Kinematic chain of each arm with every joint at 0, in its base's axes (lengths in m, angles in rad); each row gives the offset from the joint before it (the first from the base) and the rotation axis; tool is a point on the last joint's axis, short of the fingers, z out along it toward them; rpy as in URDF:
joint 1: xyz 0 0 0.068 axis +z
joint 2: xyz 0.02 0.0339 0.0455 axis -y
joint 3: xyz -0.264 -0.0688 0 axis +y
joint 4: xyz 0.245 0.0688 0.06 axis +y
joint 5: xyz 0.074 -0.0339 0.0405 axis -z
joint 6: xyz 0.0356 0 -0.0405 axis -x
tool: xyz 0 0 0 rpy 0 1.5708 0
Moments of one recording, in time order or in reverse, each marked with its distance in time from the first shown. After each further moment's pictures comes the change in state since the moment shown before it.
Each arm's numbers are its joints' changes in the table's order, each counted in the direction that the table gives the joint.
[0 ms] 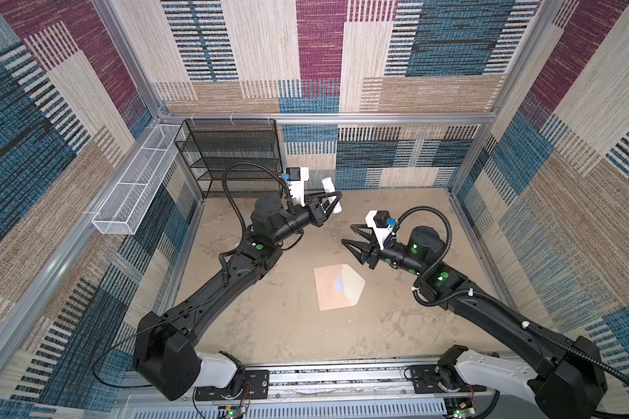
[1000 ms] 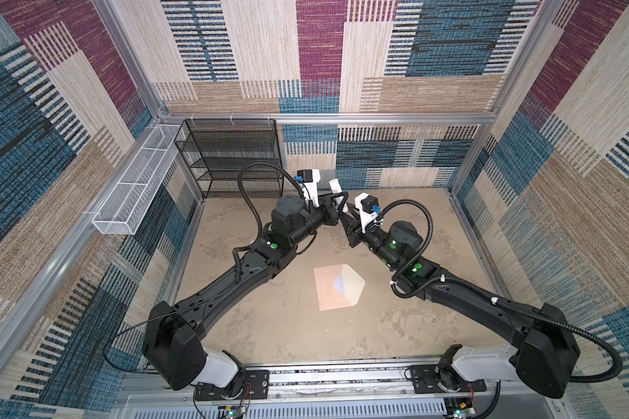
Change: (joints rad) left arm -0.100 -0.058 -0.049 0.080 -0.237 -0.030; right arm 0.092 -0.185 -0.111 -0.186 0.392 0.051
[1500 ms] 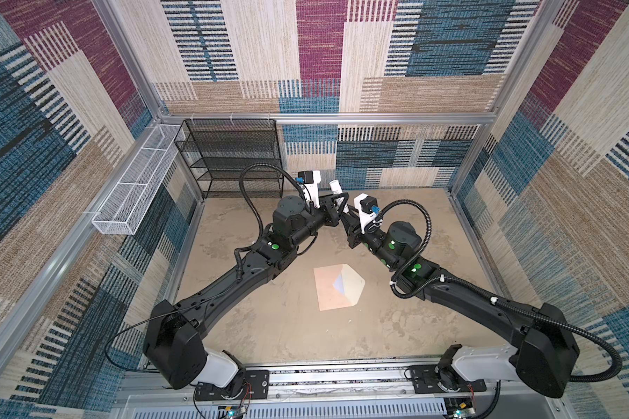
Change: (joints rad) left arm -0.005 -0.006 0.018 -0.022 -0.002 0.004; right arm 0.002 -0.001 0.000 0.019 0.004 0.000
